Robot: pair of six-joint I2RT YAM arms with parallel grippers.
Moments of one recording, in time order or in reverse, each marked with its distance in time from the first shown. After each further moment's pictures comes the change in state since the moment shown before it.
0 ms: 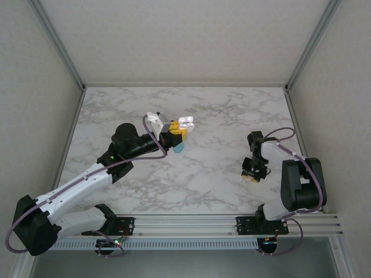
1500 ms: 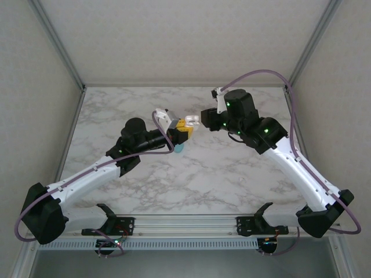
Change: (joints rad) left arm 0.000 0.124 0.053 0.028 0.031 -0.001; right arm 0.586 -0.232 0.715 0.158 0.050 -0.214
